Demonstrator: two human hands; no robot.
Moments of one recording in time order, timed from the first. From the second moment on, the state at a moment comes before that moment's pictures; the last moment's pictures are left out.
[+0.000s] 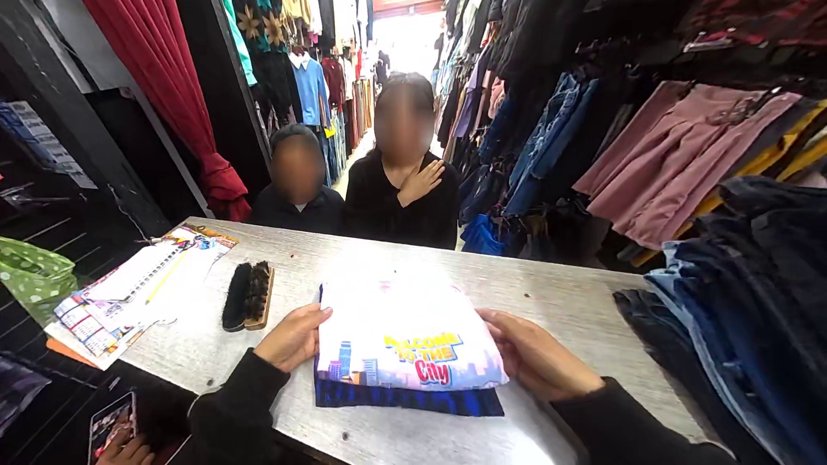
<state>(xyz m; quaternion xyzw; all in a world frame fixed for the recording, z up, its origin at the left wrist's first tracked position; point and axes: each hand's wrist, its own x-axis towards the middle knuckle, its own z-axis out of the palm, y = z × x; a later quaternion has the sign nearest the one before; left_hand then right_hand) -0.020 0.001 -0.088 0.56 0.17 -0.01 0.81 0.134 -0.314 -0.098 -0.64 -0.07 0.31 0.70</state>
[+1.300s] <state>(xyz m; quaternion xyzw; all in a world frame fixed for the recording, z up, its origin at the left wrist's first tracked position) -0.007 -0.029 -0.072 0.60 0.12 -0.04 0.79 0.136 -0.316 -0.089 -0.86 -0.26 0.16 0.41</state>
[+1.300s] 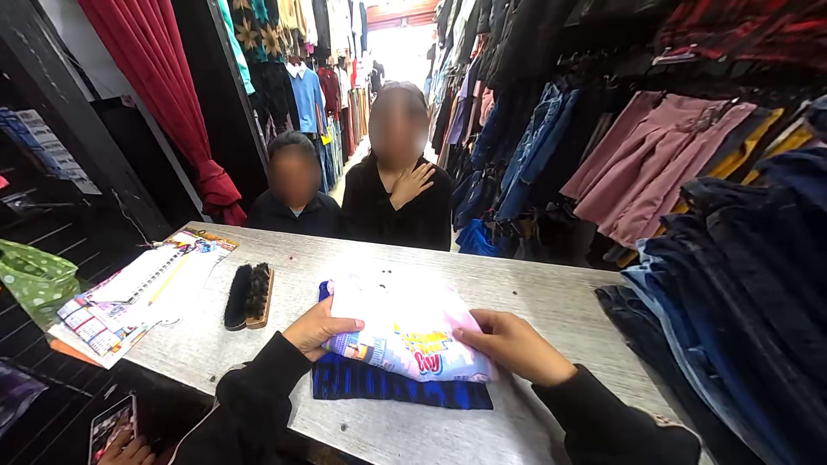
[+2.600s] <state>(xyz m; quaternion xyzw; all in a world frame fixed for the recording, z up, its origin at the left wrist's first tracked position) -0.038 -0.014 -0.107 0.79 0.21 0.17 0.55 0.130 -0.315 -0.104 -0.84 -0.35 0.00 0.41</state>
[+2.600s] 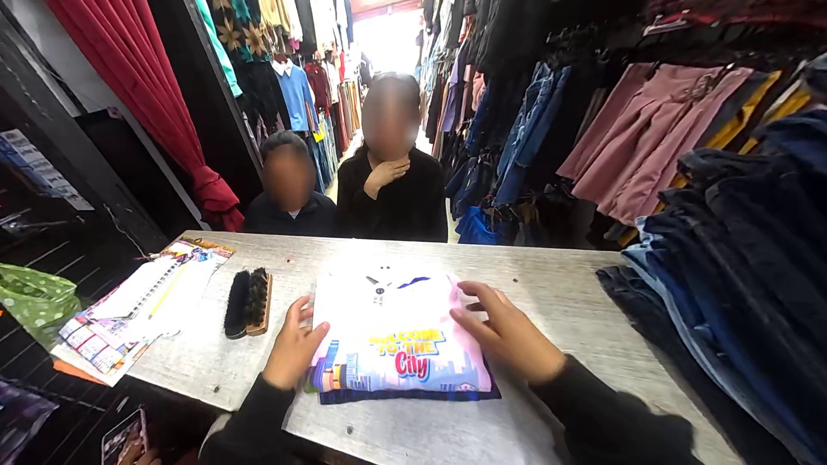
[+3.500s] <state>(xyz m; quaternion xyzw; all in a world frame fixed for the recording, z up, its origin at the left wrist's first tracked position) -0.075 -0.067 -0.053 0.96 -0.03 0.13 0.26 0.079 -0.292 -0.087 -0.78 -0.52 -0.20 0.28</state>
